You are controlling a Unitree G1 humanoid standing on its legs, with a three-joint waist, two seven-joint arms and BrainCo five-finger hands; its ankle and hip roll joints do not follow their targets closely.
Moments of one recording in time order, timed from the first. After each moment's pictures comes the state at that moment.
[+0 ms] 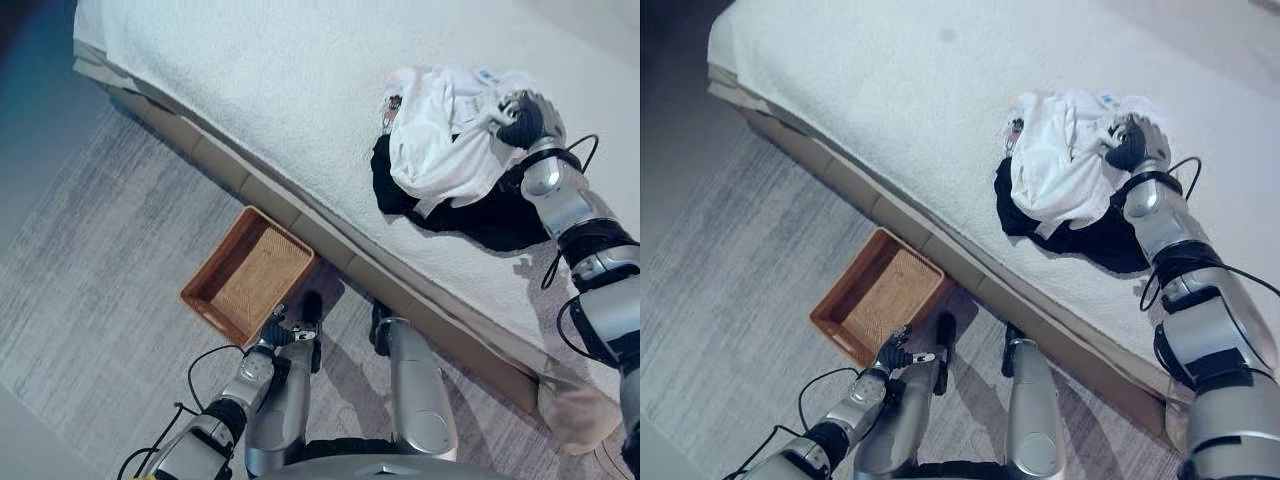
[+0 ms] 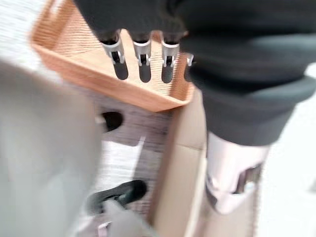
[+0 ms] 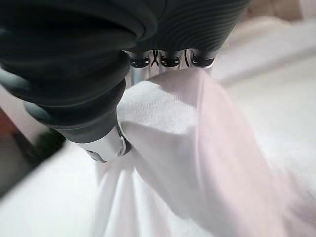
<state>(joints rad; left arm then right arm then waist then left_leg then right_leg) -0.27 0.20 -0.45 0.96 -0.18 -0.20 0.20 -1.08 -0.78 0.51 0.87 -0.12 -0.09 -0.34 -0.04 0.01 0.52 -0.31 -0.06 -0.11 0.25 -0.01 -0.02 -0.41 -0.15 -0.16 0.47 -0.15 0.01</state>
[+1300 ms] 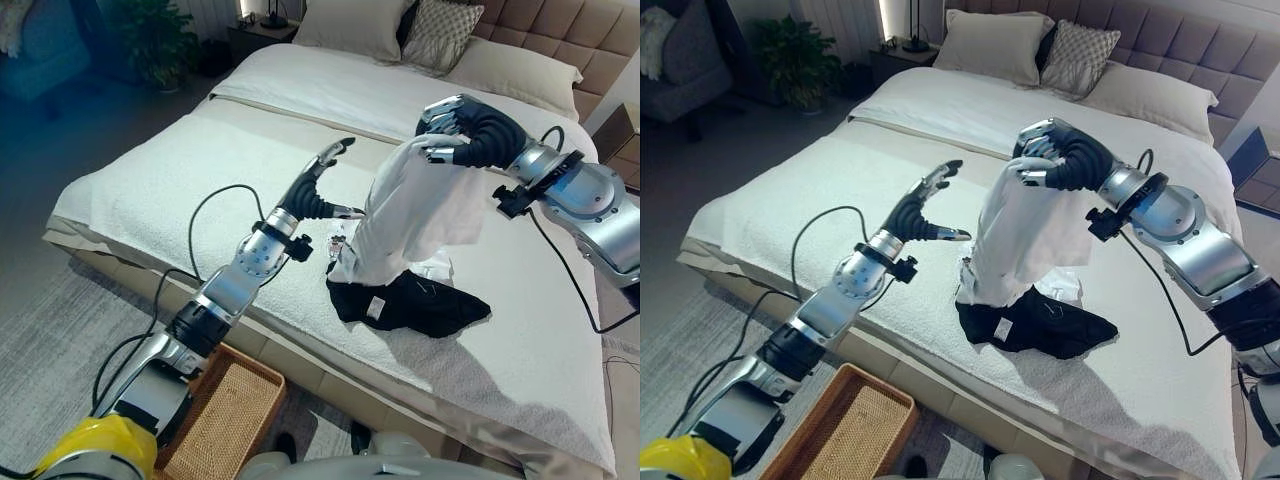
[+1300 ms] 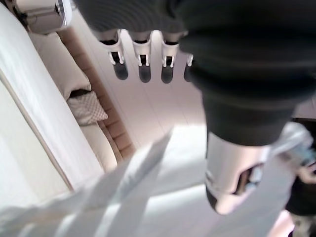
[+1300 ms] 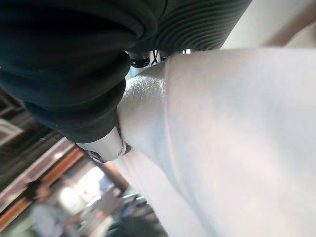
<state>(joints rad) -0.63 0.44 -0.56 0.20 -0.13 -0.18 0.10 -0.75 -1.10 0.51 -0.07 0.55 -0.13 0.18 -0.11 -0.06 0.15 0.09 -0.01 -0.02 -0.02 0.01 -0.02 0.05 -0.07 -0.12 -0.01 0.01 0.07</state>
